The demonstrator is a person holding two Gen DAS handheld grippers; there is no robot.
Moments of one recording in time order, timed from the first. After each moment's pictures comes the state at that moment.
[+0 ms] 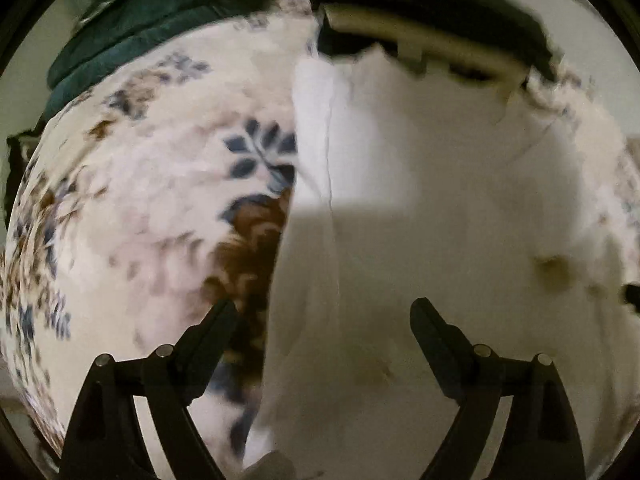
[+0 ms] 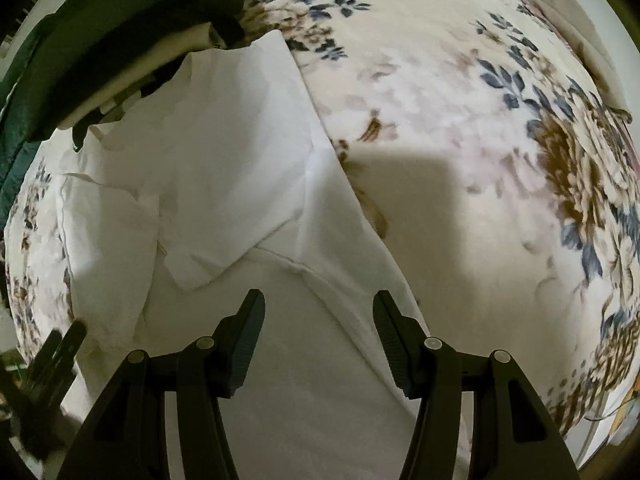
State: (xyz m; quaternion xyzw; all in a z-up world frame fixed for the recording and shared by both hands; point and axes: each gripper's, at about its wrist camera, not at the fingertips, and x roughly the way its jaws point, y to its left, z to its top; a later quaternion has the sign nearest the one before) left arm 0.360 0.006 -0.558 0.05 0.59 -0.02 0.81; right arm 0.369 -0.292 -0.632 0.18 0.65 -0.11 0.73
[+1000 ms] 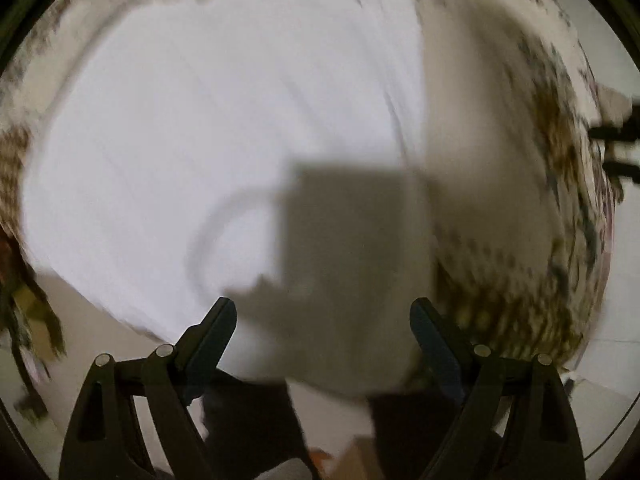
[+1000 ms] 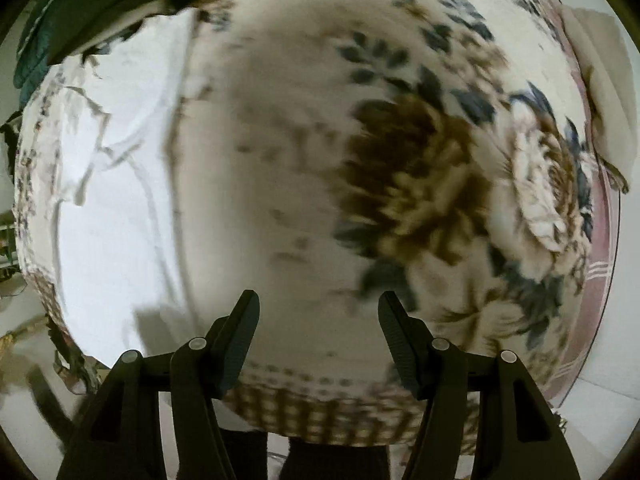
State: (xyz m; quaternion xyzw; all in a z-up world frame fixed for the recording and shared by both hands) left arm 0.109 -0.270 -0.529 -0.12 0.72 0.03 0.68; right arm 0.333 -0.498 -0.586 0.07 0.76 0.04 0.65
